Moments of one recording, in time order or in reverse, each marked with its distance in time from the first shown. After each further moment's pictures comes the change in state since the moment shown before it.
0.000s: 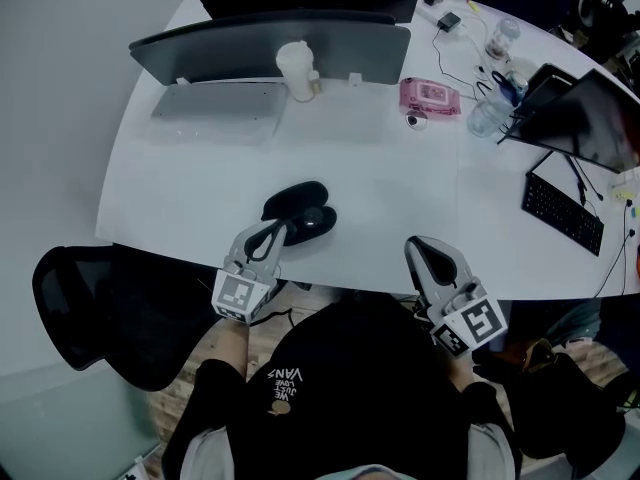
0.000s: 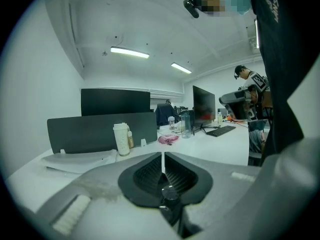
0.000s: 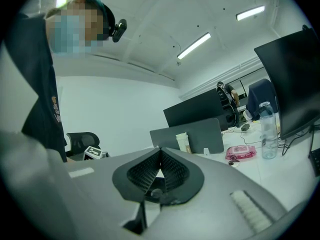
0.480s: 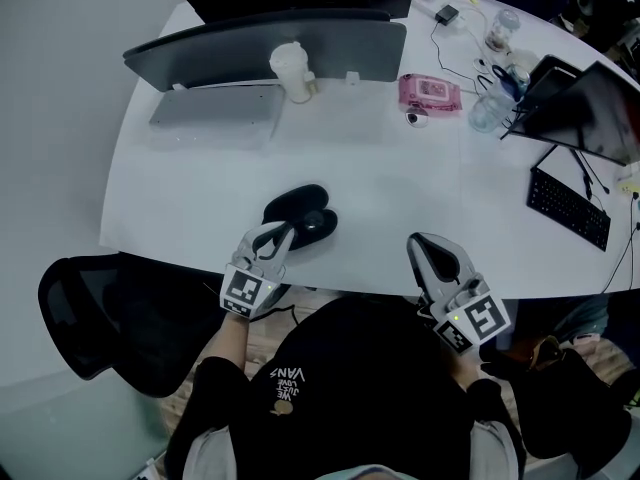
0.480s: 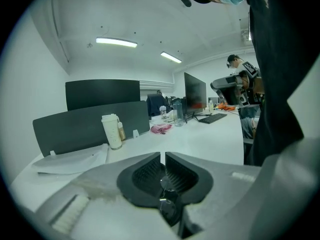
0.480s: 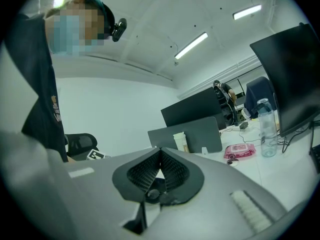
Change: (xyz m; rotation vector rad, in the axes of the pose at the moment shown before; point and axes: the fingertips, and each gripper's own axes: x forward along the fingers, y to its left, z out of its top) left arm 0.024 -0.007 -0.035 0.085 0.111 -0.105; right arm 0.006 -0.016 -0.005 0.022 -0.001 -0.009
